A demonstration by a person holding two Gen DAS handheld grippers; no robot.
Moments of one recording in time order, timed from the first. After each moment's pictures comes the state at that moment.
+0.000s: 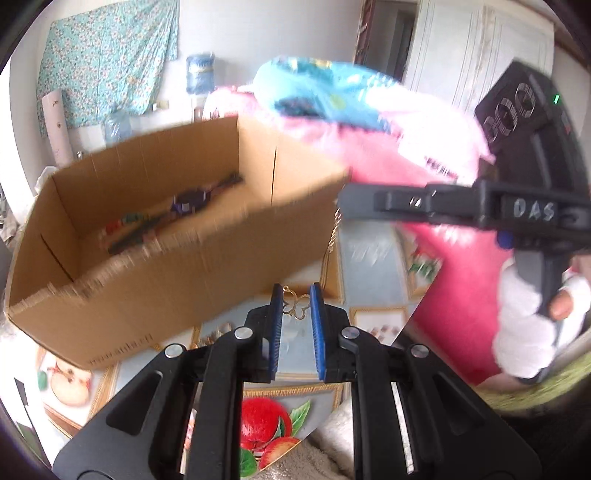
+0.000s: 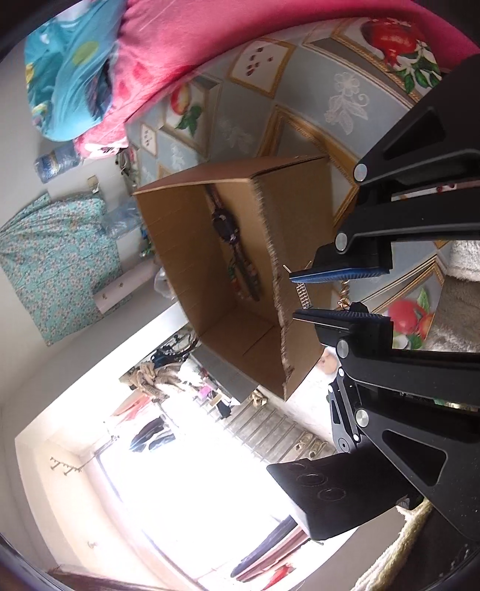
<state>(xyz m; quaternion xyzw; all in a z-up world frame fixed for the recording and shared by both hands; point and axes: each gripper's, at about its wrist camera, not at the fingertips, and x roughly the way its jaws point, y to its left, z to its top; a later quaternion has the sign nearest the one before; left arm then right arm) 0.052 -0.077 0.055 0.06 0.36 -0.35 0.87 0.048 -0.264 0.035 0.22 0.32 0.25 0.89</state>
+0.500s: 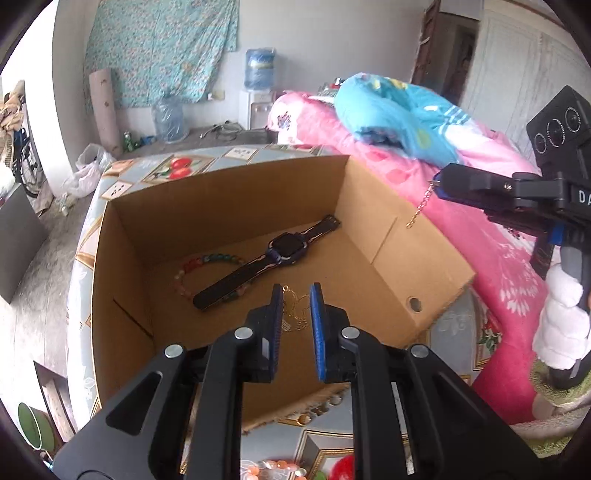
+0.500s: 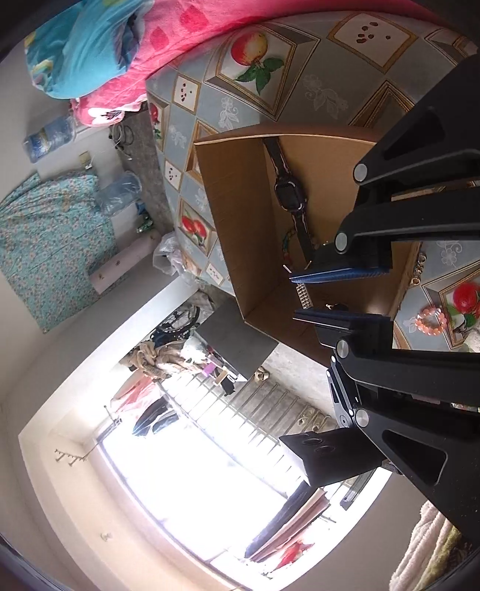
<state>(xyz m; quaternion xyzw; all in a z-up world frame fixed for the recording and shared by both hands) 0.163 -0.046 0.080 0.04 0.40 -0.24 0.88 0.165 -0.268 0.068 0.25 0.35 0.28 0.86</state>
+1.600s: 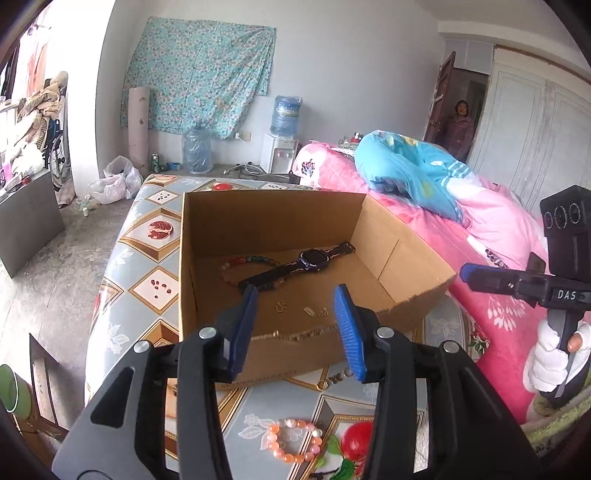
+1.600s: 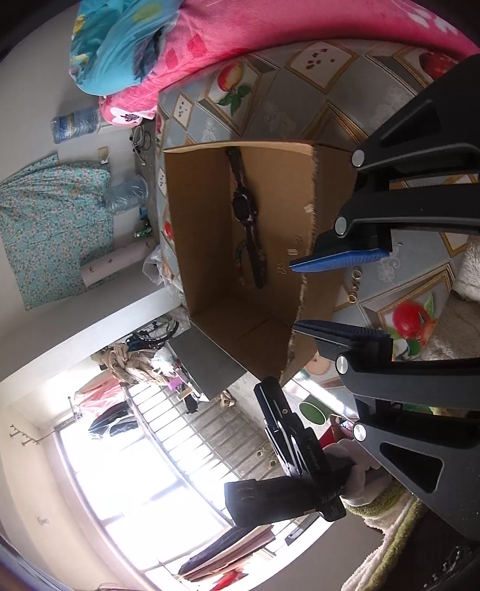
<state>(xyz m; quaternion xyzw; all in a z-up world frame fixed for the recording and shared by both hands) 0.076 0.035 0.091 -0.03 0.30 -0.22 0.93 0.068 -0.231 0.054 0.14 0.36 0.27 0.88</state>
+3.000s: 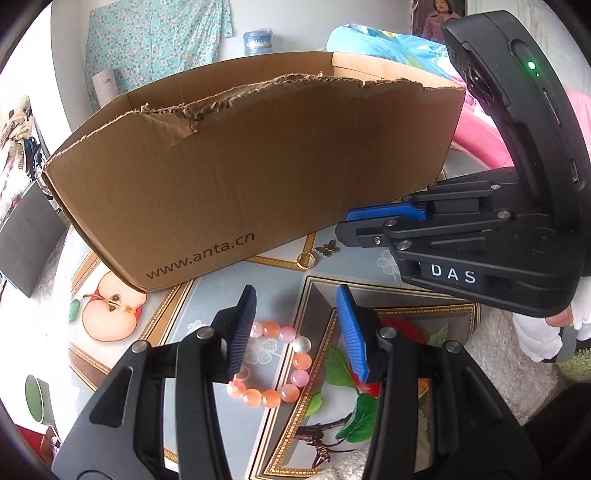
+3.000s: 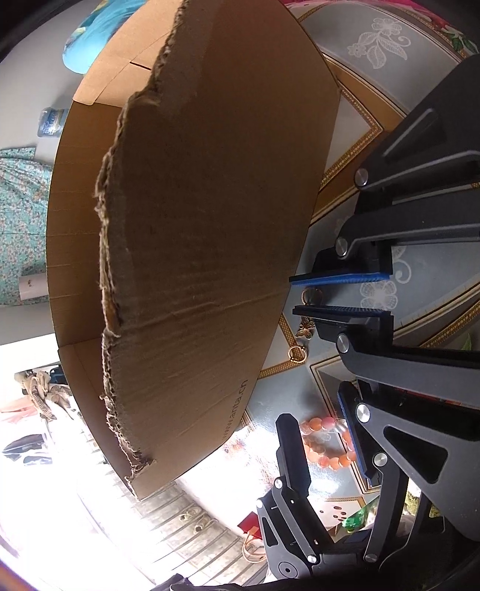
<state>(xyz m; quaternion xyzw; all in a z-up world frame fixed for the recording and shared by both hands) 0.063 -0.032 -0.026 0.11 0.40 -0.21 0.88 0.104 -0.147 -0.052 -0.01 0.44 0.19 0.88</state>
